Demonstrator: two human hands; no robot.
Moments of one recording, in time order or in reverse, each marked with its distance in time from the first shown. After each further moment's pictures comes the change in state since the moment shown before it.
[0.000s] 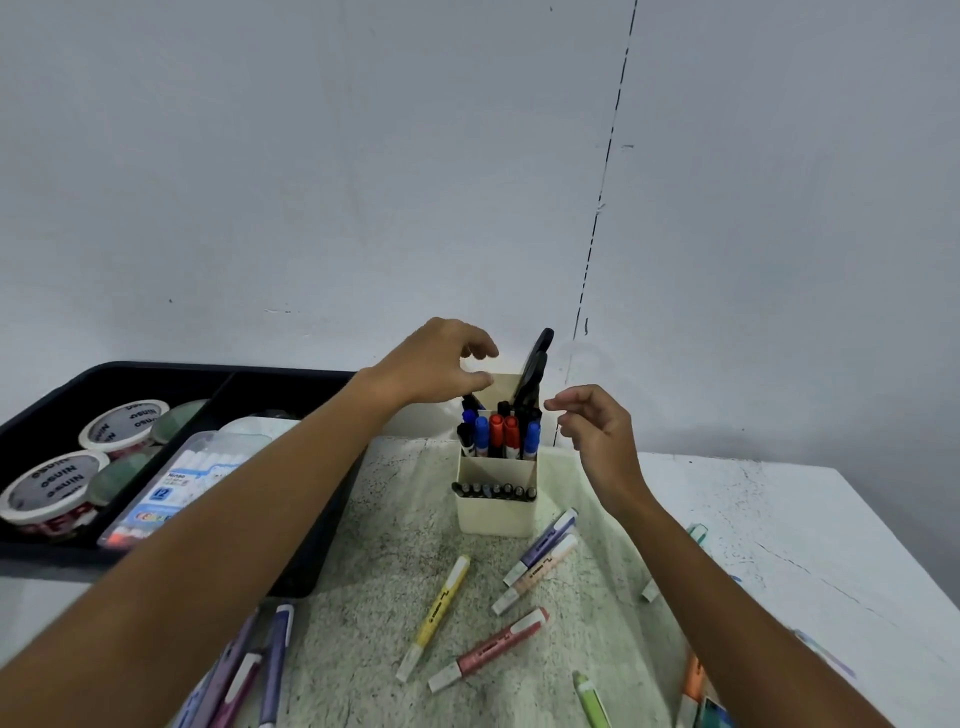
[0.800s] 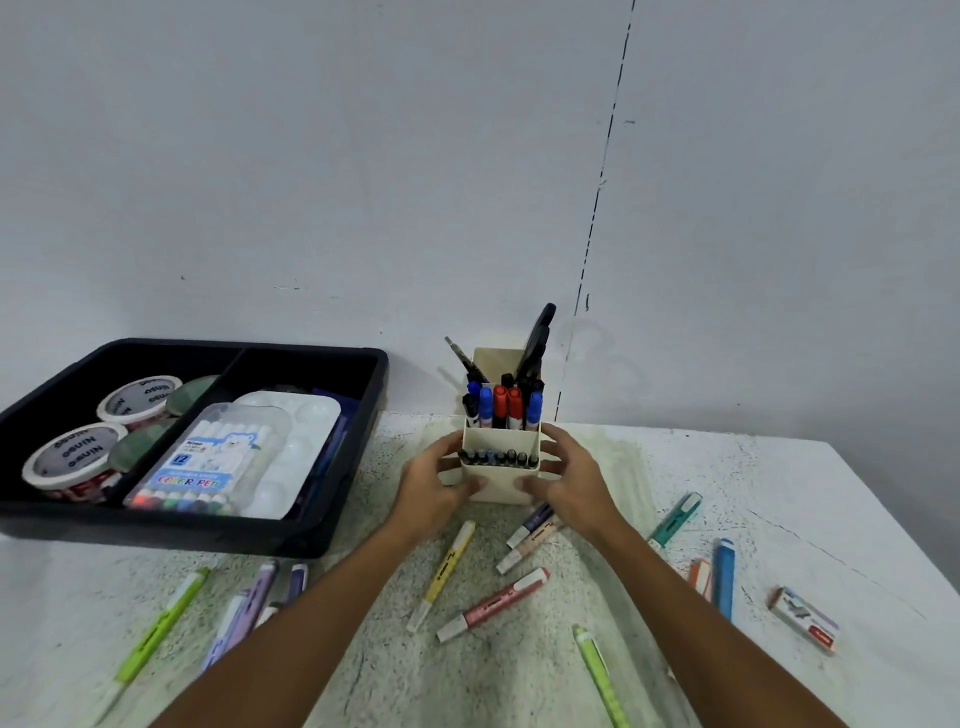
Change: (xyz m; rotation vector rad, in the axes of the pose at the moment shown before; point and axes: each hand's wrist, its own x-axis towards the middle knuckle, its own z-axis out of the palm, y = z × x) left_hand -0.115 -0.019 0.144 -0.772 0.260 -0.335; right_hand -0.051 0.056 0.008 -0.216 -0.197 0.242
